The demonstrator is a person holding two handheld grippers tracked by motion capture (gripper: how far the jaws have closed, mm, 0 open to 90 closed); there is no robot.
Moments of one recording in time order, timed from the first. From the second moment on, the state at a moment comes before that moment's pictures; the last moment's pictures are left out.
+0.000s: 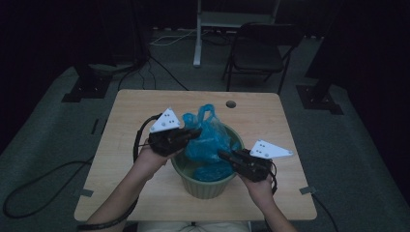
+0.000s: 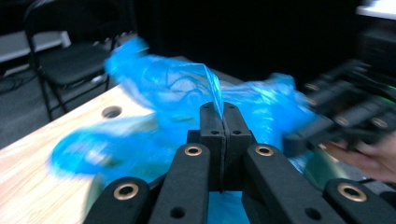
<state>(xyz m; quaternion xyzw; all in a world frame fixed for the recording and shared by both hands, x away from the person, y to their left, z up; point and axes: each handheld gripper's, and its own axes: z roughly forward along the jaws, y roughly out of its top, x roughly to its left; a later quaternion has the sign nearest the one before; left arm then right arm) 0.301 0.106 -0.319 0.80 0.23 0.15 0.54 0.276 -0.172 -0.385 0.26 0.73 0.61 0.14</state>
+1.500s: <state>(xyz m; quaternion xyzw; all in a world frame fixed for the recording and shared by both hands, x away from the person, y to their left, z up) 0.241 0.164 -0.358 0.80 0.23 0.14 0.53 0.307 -0.191 -0.319 0.28 0.76 0.57 0.12</state>
